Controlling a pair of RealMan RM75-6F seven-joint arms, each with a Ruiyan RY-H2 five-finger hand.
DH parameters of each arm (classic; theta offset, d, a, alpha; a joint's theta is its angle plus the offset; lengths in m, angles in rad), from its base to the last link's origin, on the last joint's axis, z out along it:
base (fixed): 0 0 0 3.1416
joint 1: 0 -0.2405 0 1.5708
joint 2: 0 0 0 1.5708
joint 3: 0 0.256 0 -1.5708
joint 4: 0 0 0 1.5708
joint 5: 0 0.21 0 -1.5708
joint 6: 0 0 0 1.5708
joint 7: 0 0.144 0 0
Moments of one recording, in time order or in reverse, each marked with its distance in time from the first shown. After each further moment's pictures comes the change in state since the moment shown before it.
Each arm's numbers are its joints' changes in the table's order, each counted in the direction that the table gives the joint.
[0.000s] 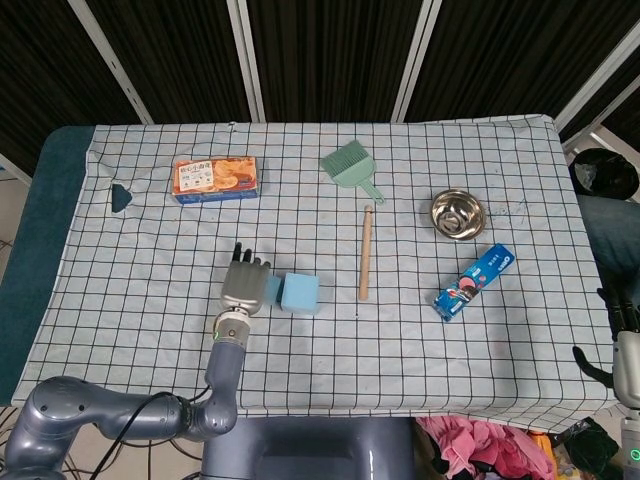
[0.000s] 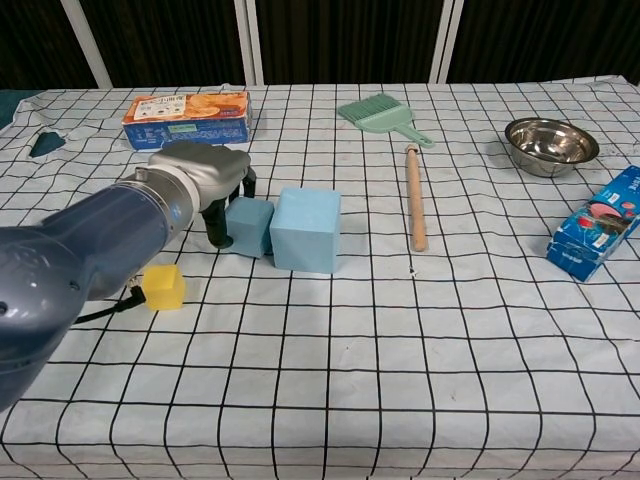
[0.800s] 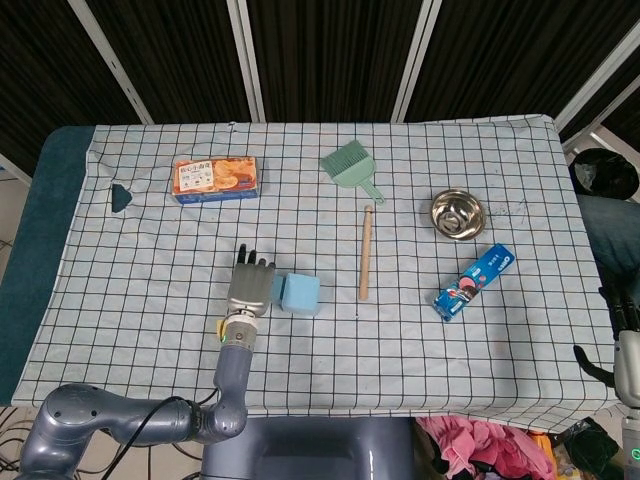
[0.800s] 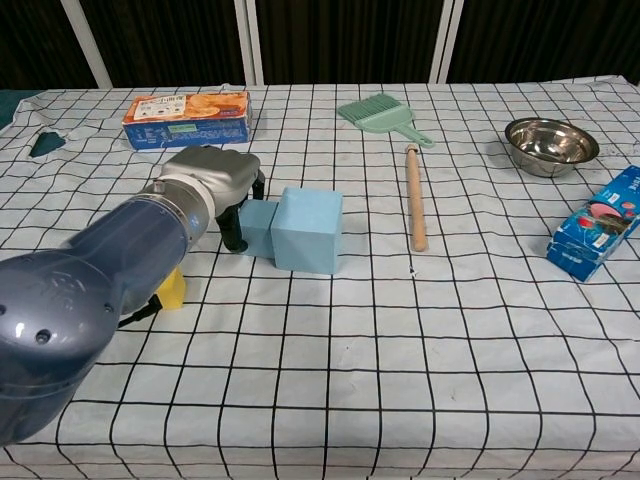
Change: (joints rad) left arm -0.015 -0.065 -0.033 0.054 0.042 0.005 0.000; right arm 0.000 -0.001 0.004 0.003 0.002 0.001 0.004
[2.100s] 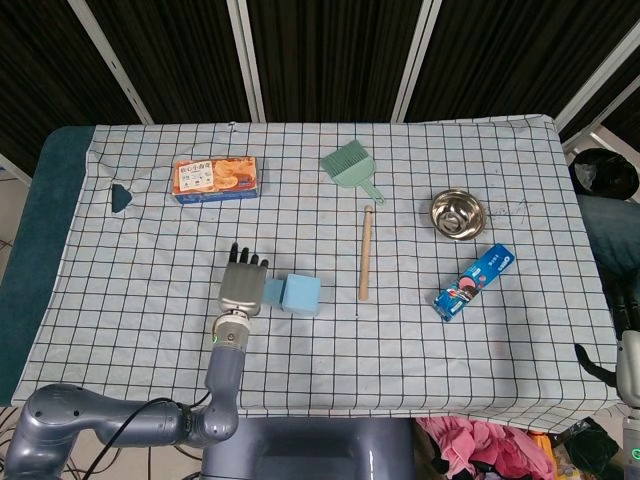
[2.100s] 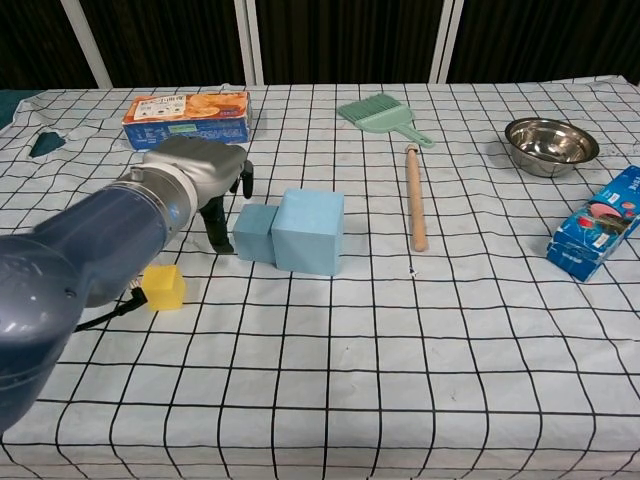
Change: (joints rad) left arm -0.043 0.068 -0.014 -0.128 0.005 0.051 0.061; right arm 0.003 -0.004 0.007 -0.005 0.011 0.006 -0.002
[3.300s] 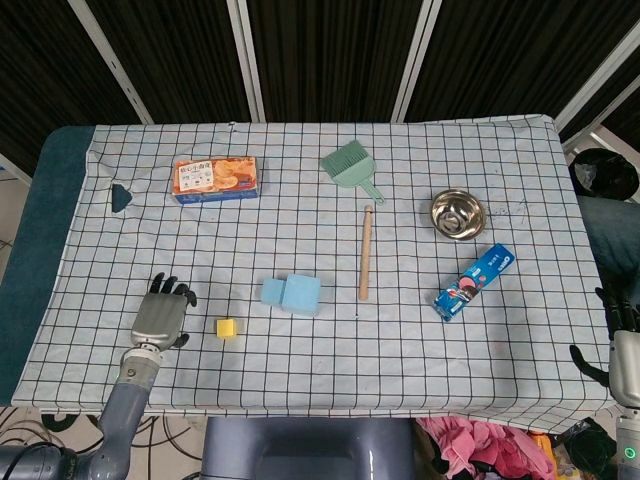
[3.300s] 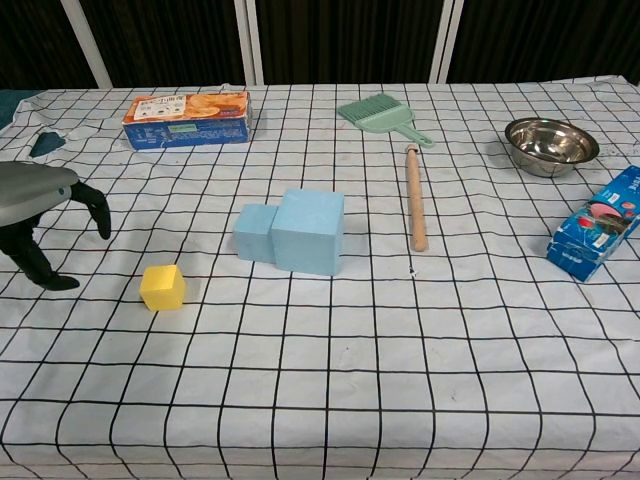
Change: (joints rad) left arm -0.316 0.403 0.277 -0.340 0.261 -0.024 -0.321; right arm -0.004 -0.015 -0.003 -0.005 -0.001 0.002 -0.044
